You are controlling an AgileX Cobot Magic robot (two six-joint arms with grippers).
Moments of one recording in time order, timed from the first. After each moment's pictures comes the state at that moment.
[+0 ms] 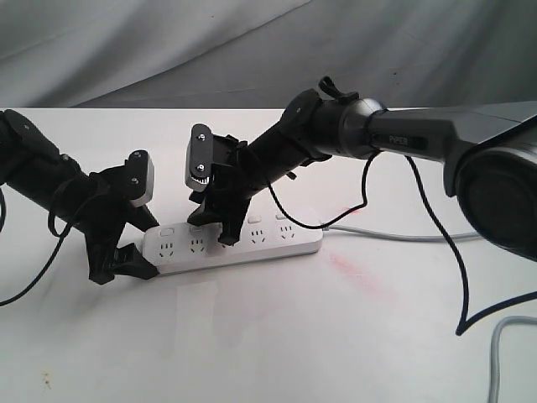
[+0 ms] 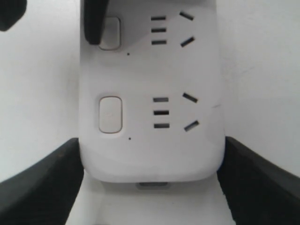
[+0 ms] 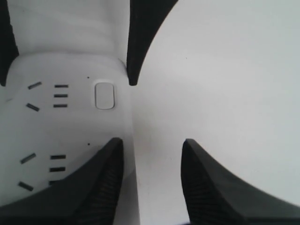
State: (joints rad) left arm 0.02 2.04 -1.13 -0.74 0.76 1.87; right arm 0.41 2.42 -1.82 0.89 0.74 -1.75
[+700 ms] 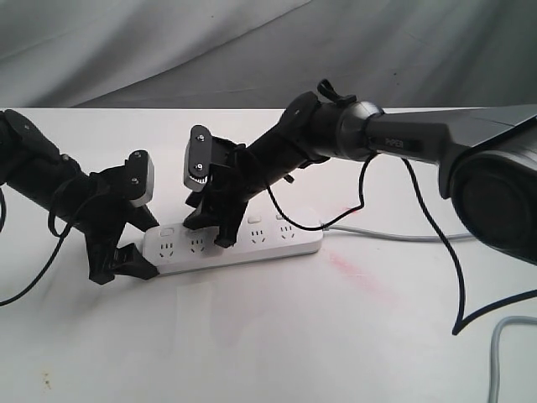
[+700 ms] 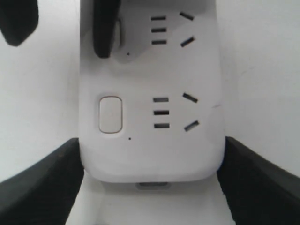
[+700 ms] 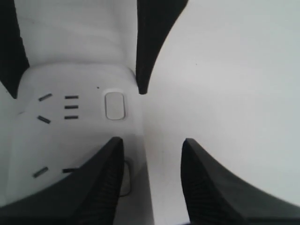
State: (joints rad) left arm 0.02 2.04 -1.13 -0.74 0.76 1.87; right arm 0.41 2.44 -1.83 0.91 0.77 -1.73
